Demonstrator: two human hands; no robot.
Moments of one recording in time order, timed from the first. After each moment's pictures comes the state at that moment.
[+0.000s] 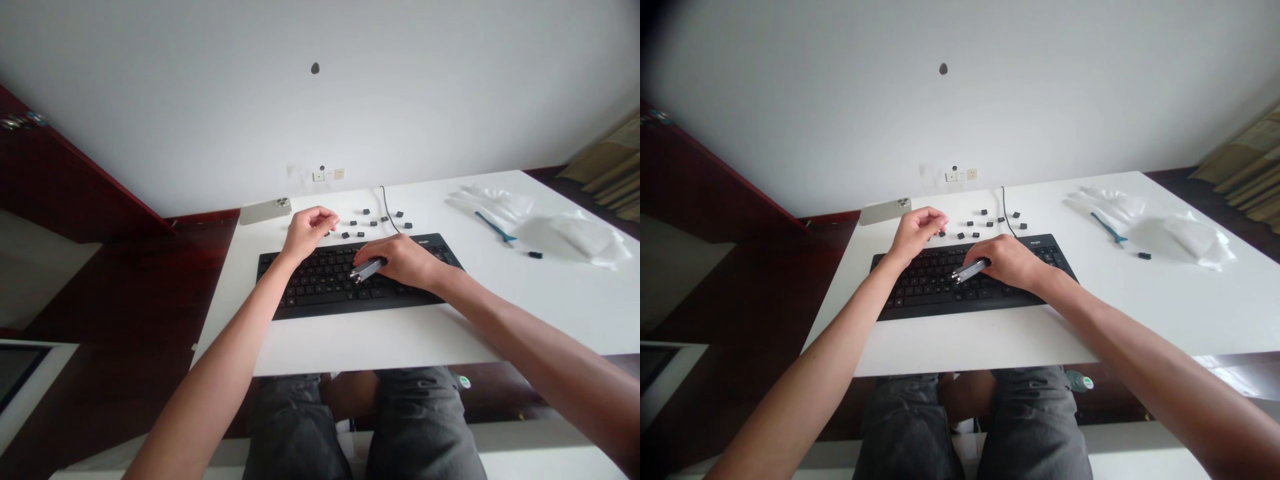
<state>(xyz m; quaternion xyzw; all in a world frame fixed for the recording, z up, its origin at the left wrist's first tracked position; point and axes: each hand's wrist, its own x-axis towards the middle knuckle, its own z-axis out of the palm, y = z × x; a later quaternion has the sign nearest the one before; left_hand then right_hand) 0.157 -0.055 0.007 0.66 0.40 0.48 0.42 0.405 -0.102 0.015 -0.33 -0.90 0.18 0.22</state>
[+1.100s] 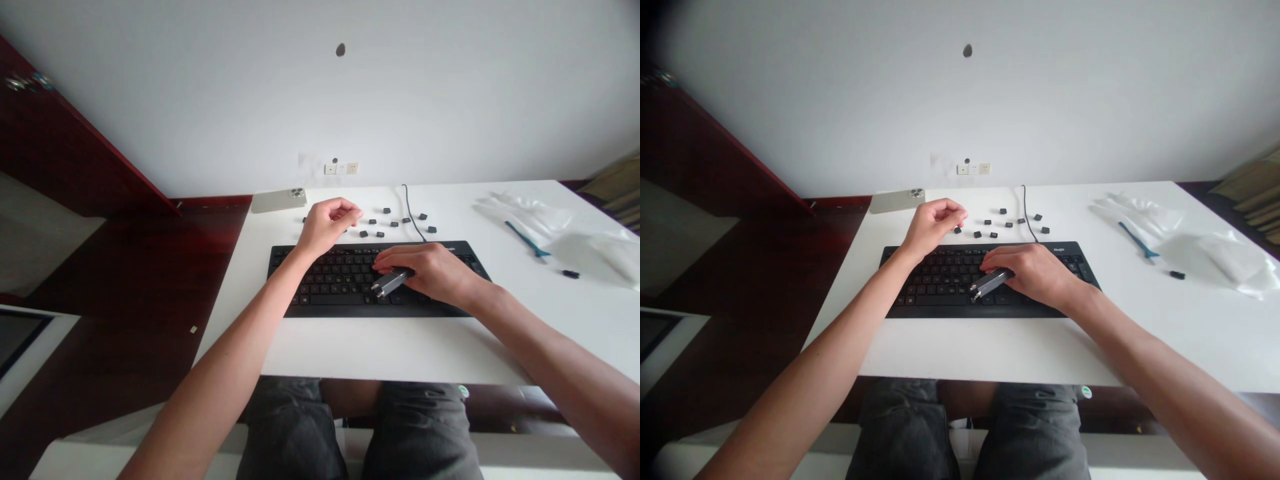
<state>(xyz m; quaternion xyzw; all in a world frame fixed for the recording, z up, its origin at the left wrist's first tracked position) 0.156 -0.053 0.008 0.65 0.36 0.51 0.43 0.408 -0.111 0.020 -0.31 -0.92 0.11 0.20</state>
